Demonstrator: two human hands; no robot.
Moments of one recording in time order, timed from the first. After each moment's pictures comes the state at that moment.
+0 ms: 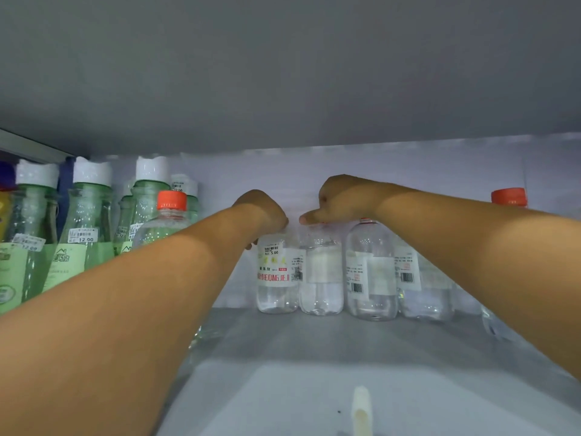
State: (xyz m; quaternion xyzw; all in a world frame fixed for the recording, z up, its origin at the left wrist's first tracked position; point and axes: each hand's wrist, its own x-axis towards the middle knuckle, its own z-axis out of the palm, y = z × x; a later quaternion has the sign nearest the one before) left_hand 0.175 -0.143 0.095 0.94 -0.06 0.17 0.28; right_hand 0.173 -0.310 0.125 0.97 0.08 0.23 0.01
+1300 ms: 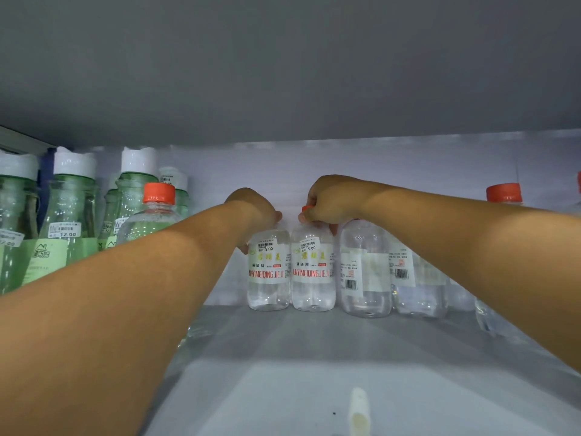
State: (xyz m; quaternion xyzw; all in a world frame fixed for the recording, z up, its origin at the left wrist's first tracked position) left_hand 0.178 -0.143 0.087 0.91 -0.06 0.16 0.38; right_hand 0.170 -0.300 0.114 0.97 0.06 0.21 -0.06
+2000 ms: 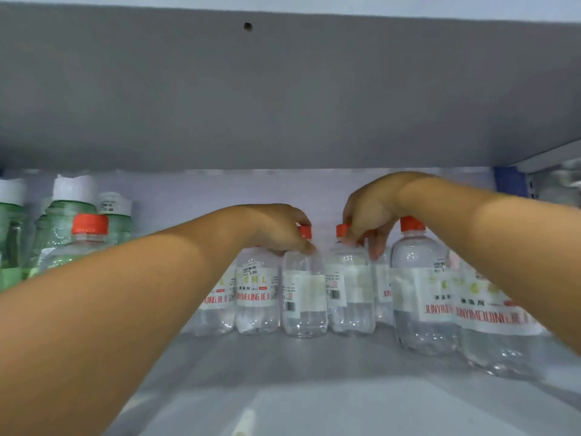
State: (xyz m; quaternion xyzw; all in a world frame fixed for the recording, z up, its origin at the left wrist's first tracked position) left_hand 0.153 -0.226 0.116 0.92 -0.33 0.14 0.15; right_hand 0.086 -0.406 0.147 0.99 -0.09 0.06 -0.05
